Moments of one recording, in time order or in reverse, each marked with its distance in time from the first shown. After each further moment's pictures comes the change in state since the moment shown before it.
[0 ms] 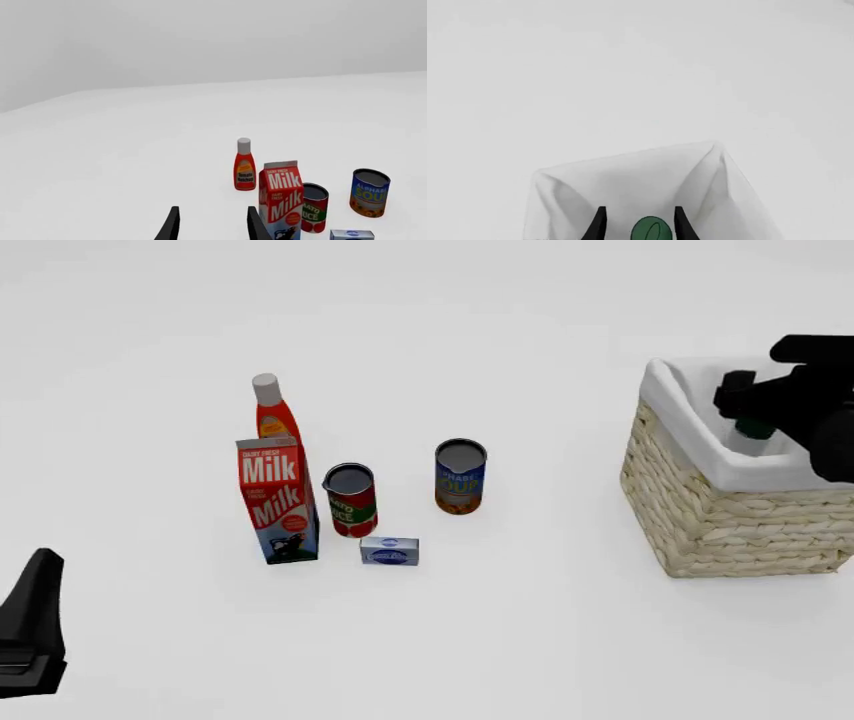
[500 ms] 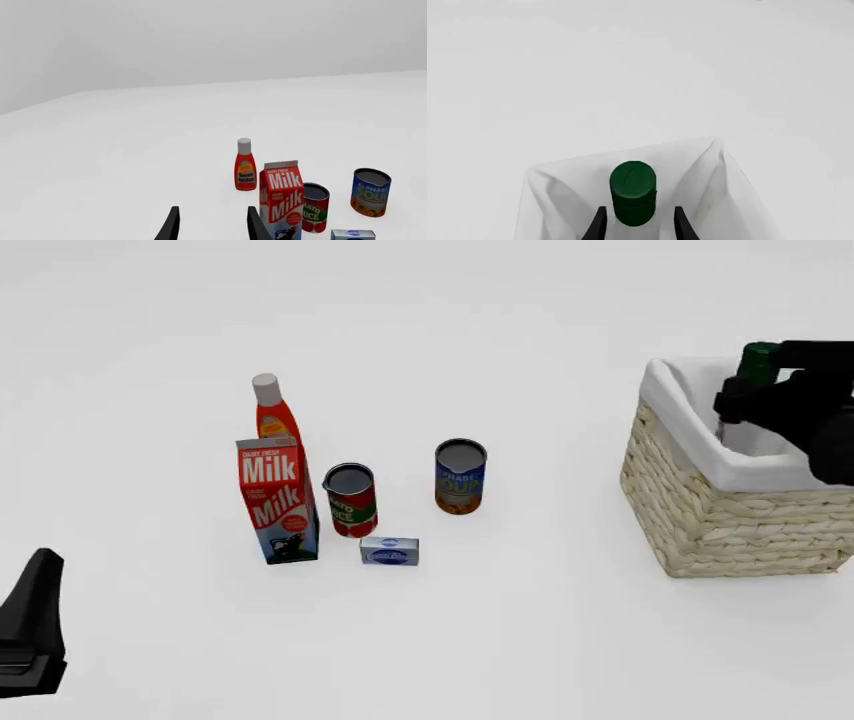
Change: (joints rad) left arm 0.000 0.000 0.000 -0.001 0.007; right arm -0.008 0.017 0.000 -0.002 -0.013
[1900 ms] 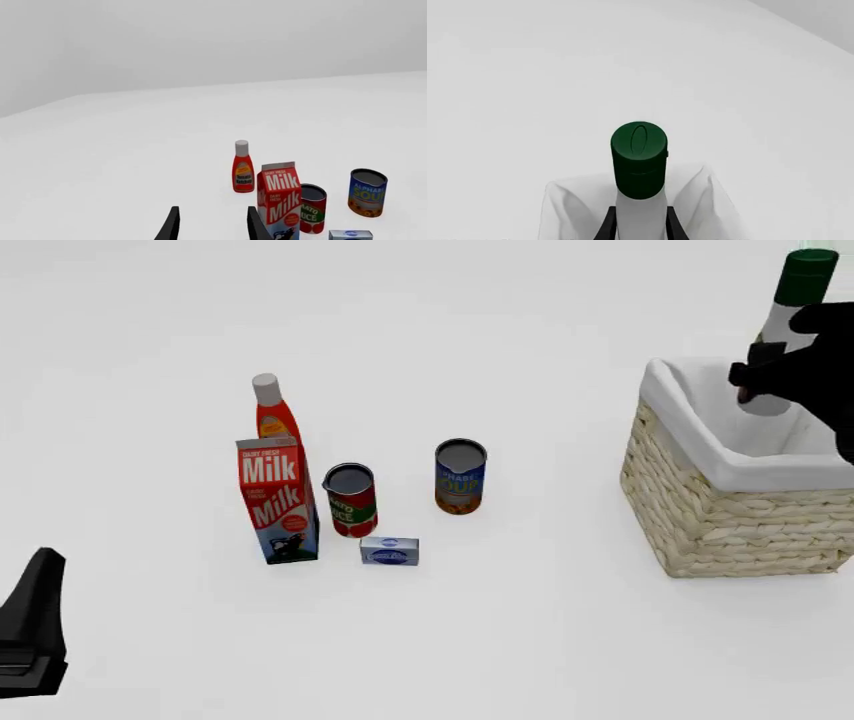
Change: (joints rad) left arm -0.014 0.000 0.000 -0.010 0.007; right arm 0.016 -0.122 -0.008 0.036 -0.049
